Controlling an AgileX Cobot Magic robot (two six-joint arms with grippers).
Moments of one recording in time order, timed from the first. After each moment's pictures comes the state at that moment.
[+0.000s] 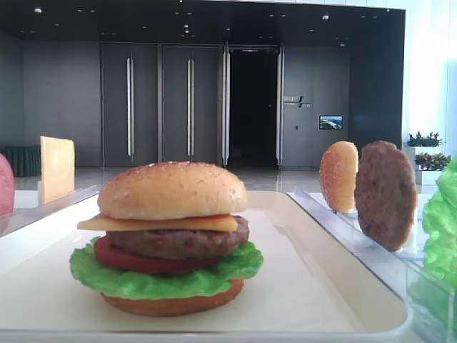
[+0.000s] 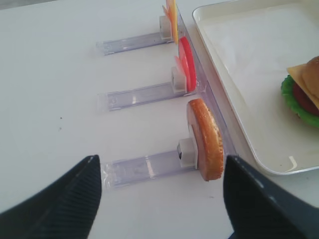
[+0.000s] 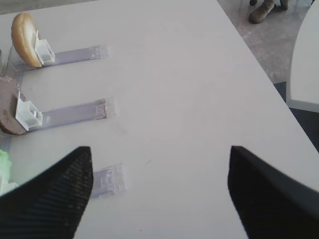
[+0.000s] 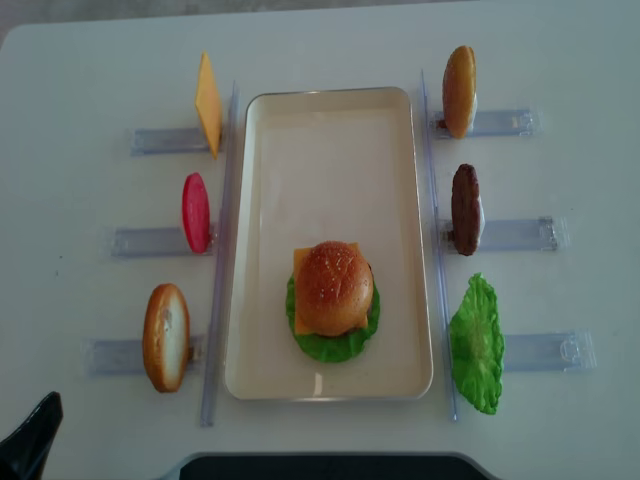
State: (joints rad) left arm 0.09 -0.02 -0.48 -0.15 1.13 0.27; right arm -0.11 -0.01 -0.51 0.00 1.13 0.04
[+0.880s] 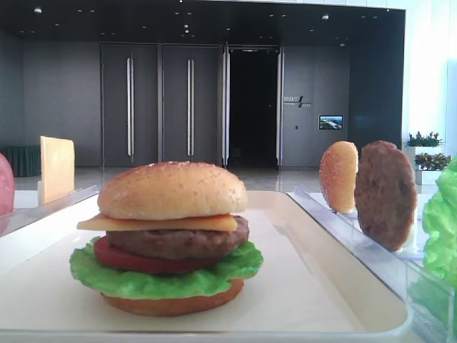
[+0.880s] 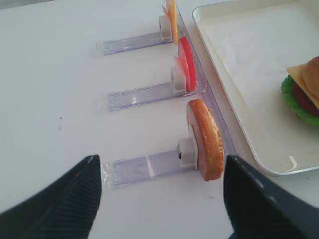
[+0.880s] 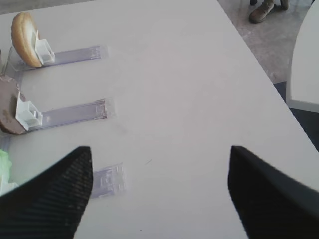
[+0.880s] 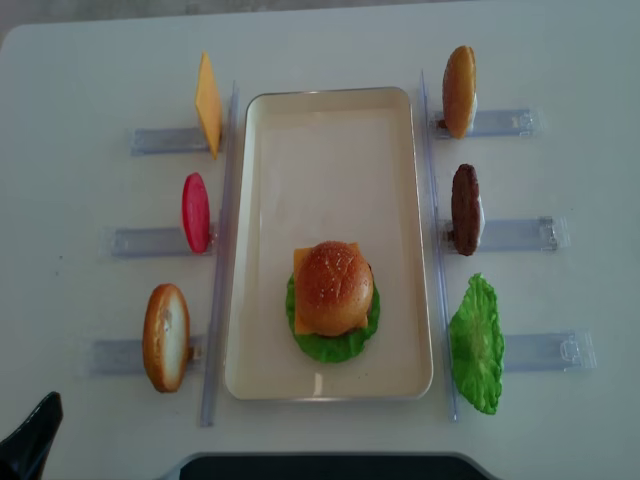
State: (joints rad) left arm 0.09 -0.02 -0.48 -0.15 1.13 0.27; right arm -0.11 -0.01 -0.51 0.00 1.13 0.04
